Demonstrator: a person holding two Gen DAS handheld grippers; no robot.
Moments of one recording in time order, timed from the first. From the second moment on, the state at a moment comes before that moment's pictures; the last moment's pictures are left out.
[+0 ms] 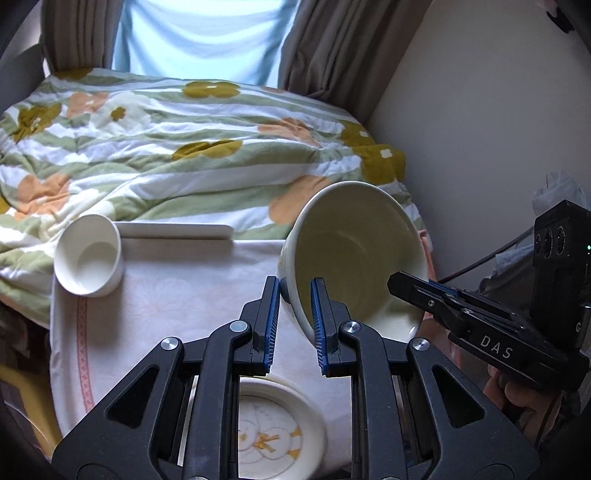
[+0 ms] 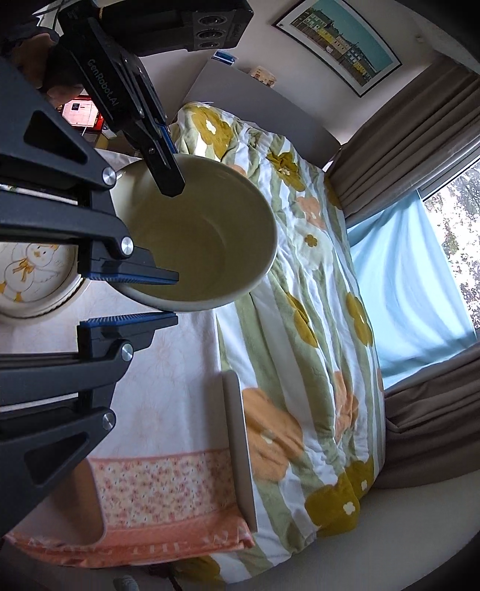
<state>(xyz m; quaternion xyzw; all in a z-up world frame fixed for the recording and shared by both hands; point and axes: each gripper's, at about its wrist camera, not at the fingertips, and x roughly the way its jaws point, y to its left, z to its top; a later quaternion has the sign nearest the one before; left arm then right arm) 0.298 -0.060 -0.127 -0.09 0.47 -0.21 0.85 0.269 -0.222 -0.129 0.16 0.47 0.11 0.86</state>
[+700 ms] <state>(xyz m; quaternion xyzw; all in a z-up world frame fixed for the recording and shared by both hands) 0.200 -0.255 -0.204 -0.02 0.56 -0.23 0.80 0.156 -0.395 -0.174 0.16 0.53 0.05 0.83</state>
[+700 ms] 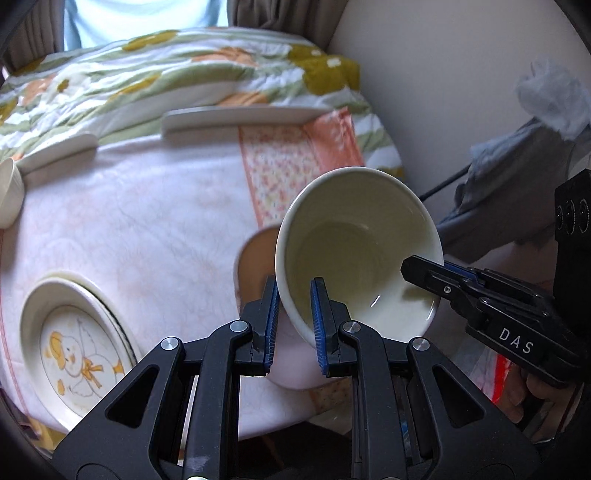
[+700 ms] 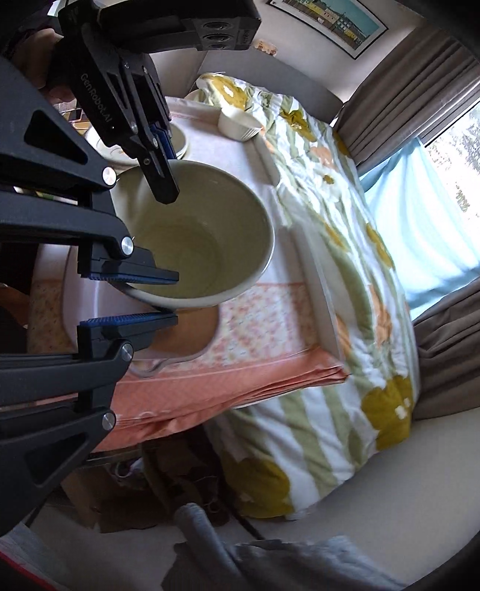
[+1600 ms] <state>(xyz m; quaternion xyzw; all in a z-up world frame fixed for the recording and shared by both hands) 0.203 -0.291 -0.266 0.13 0.59 -0.20 0.78 0.151 -0.380 -0.247 0.10 0.59 0.02 0.80</state>
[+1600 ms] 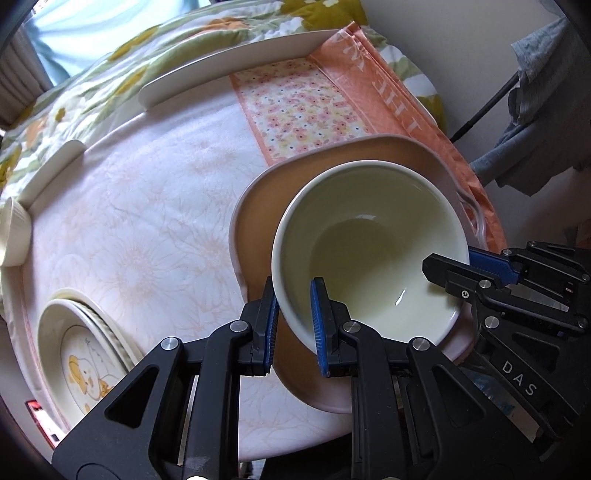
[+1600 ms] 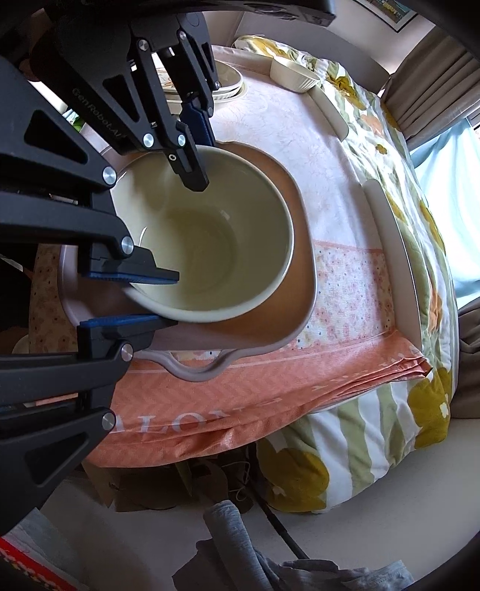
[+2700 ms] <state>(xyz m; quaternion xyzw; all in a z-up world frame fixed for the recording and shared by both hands) 0.182 -0.232 -0.154 0.03 0.50 -0.17 0.85 0.145 -0.376 -0.147 0.11 0.51 0.07 0.85</state>
